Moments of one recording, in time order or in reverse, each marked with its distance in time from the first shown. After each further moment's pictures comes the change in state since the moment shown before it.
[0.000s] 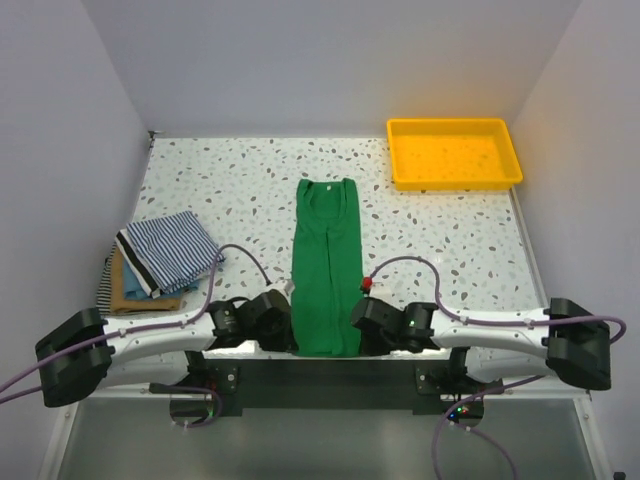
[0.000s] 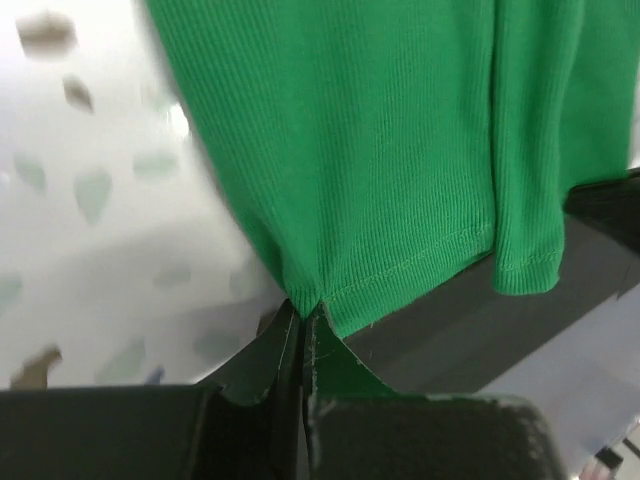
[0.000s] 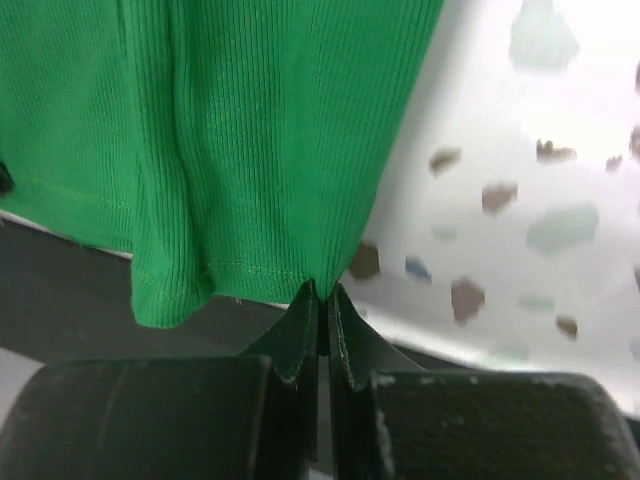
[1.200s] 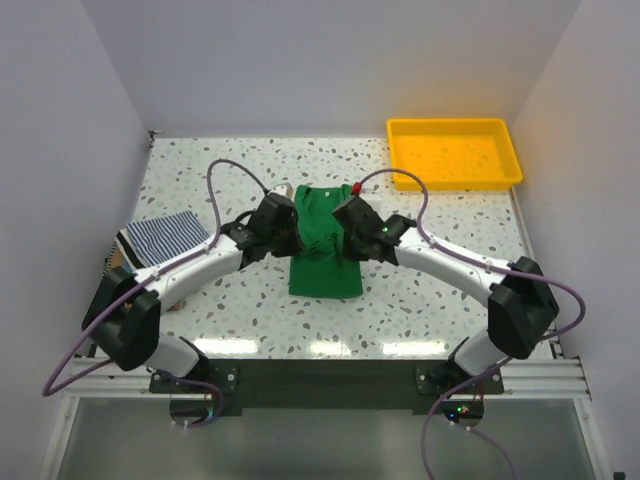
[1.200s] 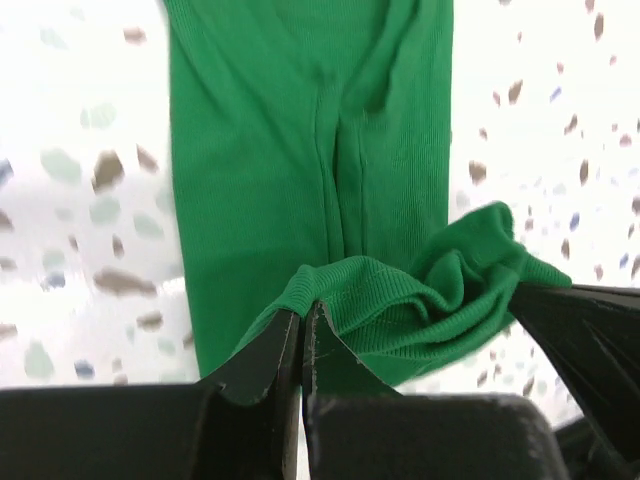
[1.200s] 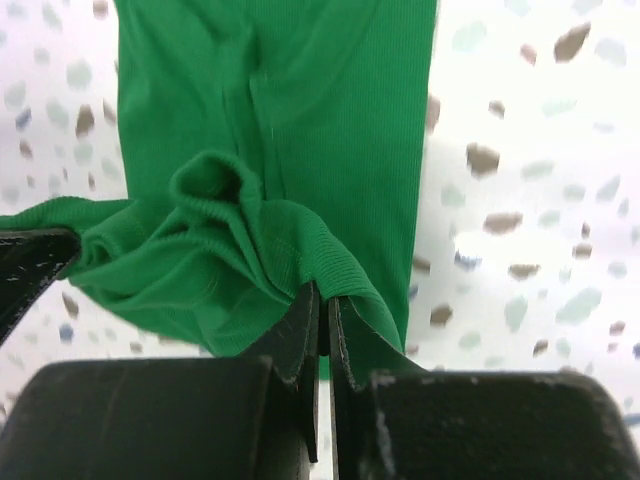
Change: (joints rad) left arm 0.376 0.305 0.566 -0.124 -0.115 0.262; right arm -0.374 0.320 0.591 -0.125 0.179 -0.311
